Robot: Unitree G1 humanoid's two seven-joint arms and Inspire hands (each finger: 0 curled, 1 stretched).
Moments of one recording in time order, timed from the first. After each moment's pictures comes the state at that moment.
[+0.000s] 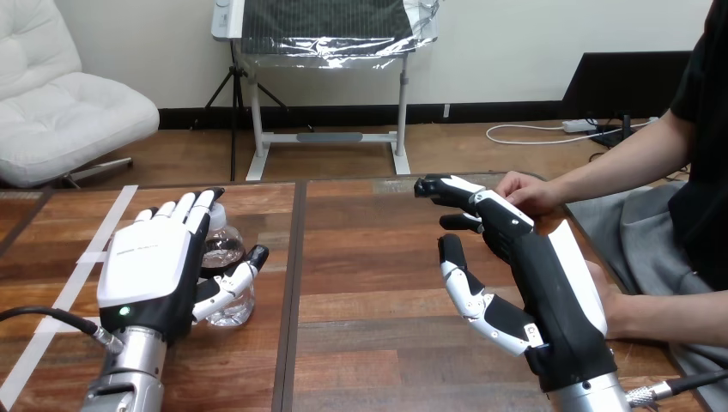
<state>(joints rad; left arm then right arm) -0.13 0.49 -0.29 0.36 0.78 0.02 0.43 0.23 -0.13 0.11 -0.17 -0.23 -0.48 0.05</state>
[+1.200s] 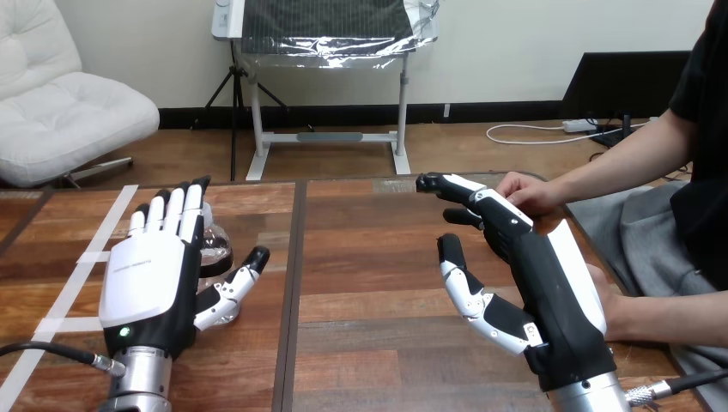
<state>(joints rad) -0.13 0.45 -0.29 0.50 0.71 -0.15 0.64 0.23 -0.13 0.11 -0.17 -0.24 -0.48 0.05</state>
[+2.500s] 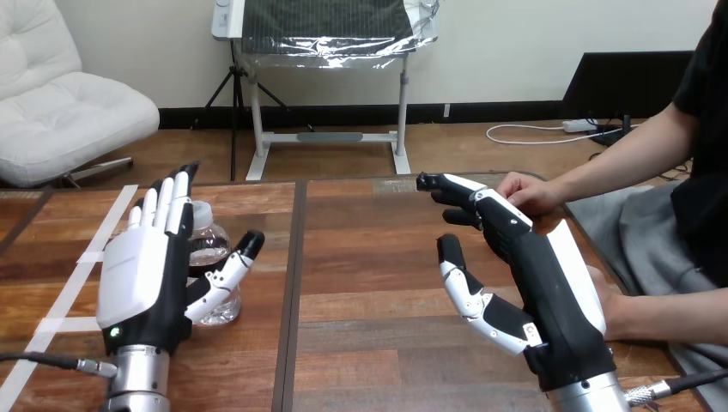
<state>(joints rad) -0.14 0.42 -0.22 0.57 0.56 -0.36 0.64 0.23 -0.13 0.11 -0.17 -0.24 -0.48 0.05</state>
